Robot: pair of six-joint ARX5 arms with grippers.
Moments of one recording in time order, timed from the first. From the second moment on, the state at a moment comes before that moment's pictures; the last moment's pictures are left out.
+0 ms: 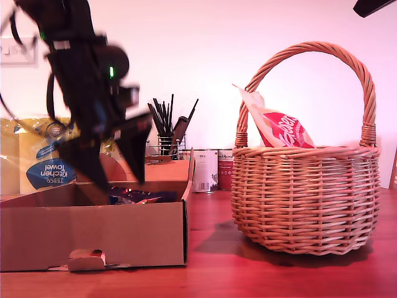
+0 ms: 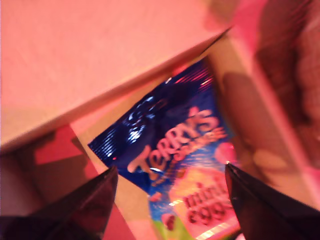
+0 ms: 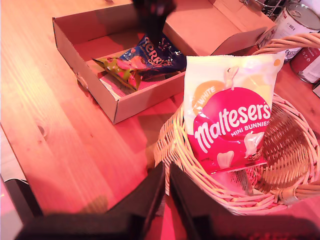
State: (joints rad) left arm -0.39 1.93 1.46 -0.80 0.20 -0.05; right arm 0.92 0.65 0.78 -0.76 0.19 -0.26
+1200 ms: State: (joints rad) left arm -0.43 2.04 1.46 -0.76 0.44 -0.05; right arm 0.92 0.65 0.78 -0.72 0.19 -0.26
